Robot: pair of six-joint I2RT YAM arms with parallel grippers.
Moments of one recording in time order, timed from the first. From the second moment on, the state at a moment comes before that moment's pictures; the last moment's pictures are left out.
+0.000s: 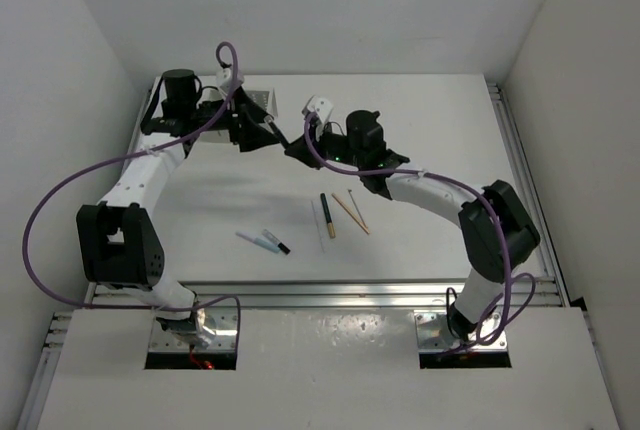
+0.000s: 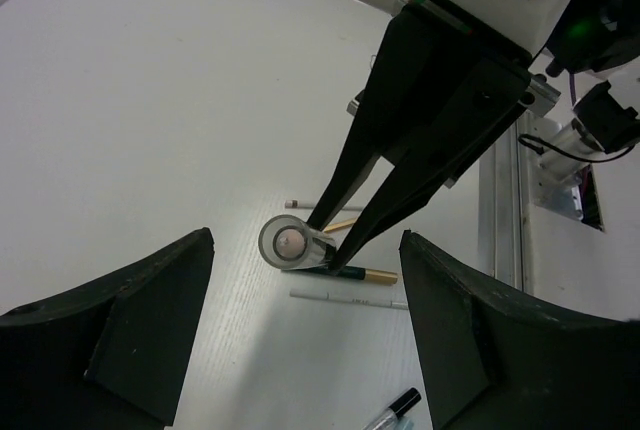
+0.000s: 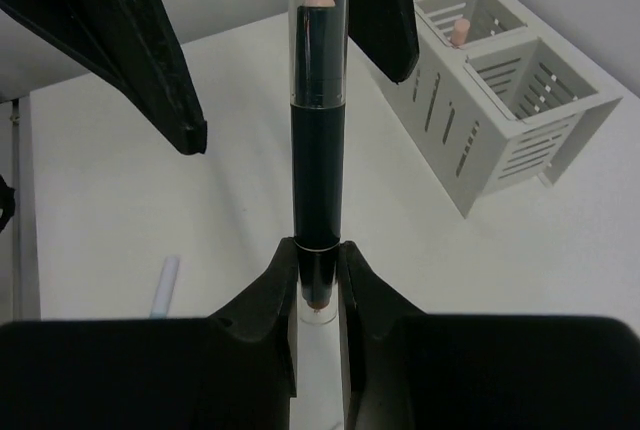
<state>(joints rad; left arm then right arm) -0.04 1.56 1.32 -0.18 1.26 0.20 0.64 1.73 1.13 0.44 -0.48 -0.07</state>
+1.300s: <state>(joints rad) 0.08 1.82 1.53 0.15 0.43 0.31 0.58 1.70 1.04 0.17 -0.13 -0.11</state>
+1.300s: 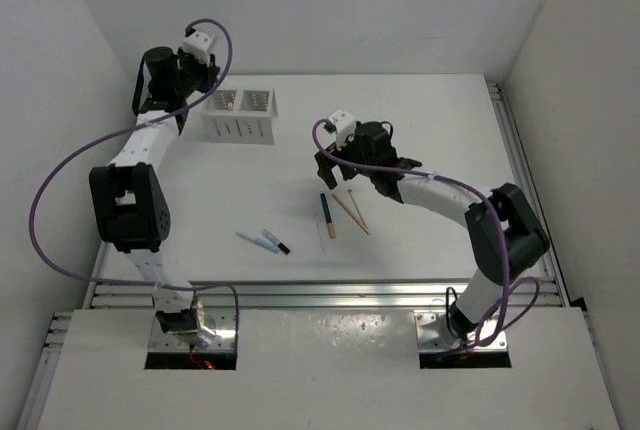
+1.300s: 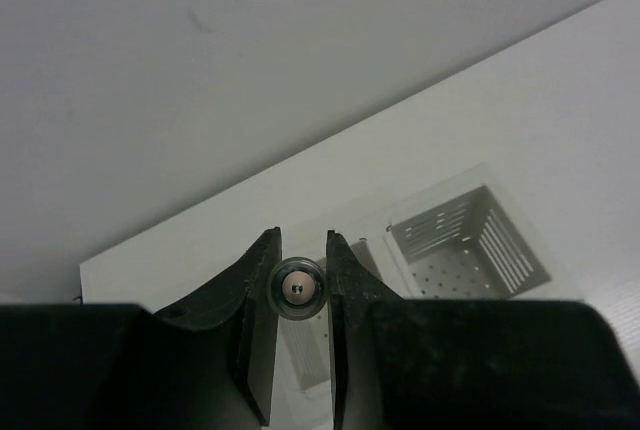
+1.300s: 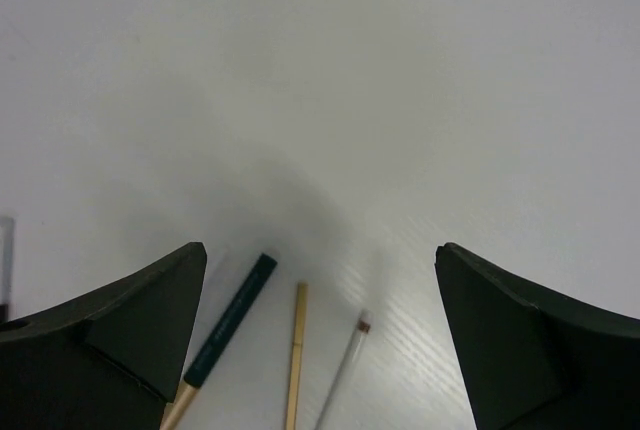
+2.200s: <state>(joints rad) 0.13 1.89 1.56 -0.07 0.49 0.37 0.51 1.77 1.07 -0.24 -0.02 -0.02</state>
